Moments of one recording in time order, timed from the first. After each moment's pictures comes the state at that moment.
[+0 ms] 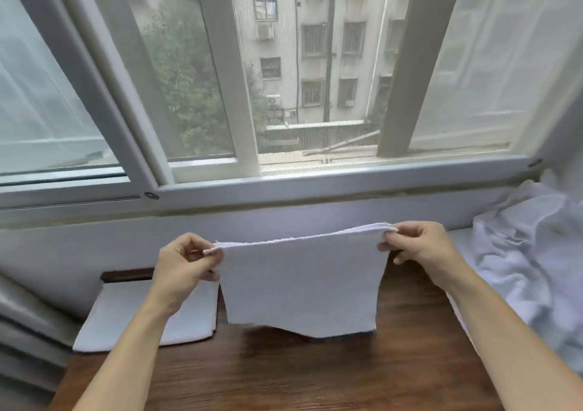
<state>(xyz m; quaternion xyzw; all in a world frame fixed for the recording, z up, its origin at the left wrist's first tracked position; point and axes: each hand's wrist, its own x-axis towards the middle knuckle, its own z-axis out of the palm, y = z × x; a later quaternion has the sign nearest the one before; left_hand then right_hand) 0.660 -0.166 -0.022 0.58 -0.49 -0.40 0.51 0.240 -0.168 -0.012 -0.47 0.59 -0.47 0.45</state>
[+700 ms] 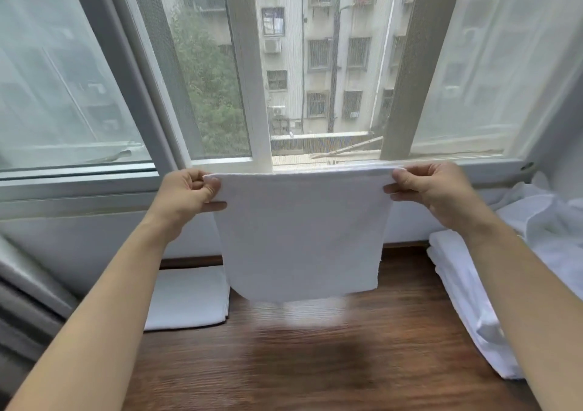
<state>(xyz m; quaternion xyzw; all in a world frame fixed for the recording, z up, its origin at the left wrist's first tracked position) 0.675 -0.189 0.078 0.54 -0.54 -0.40 0.51 0.252 -0.170 0.087 -0.51 0.50 -0.54 0.44</state>
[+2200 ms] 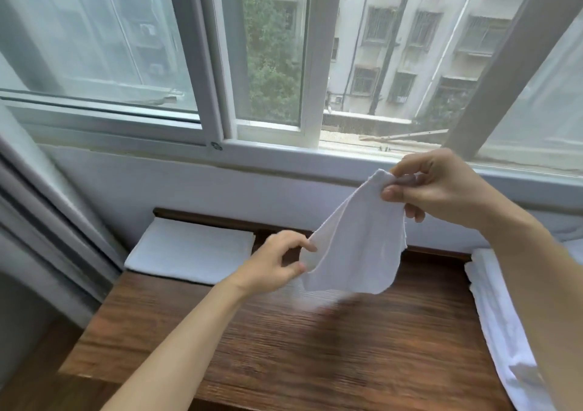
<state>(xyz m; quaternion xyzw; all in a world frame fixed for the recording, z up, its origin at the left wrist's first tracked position) 0.627 -0.136 -0.086 0.48 -0.75 -0.33 0.31 0.341 -0.181 0.116 -0.77 0.49 -0.27 0.32</state>
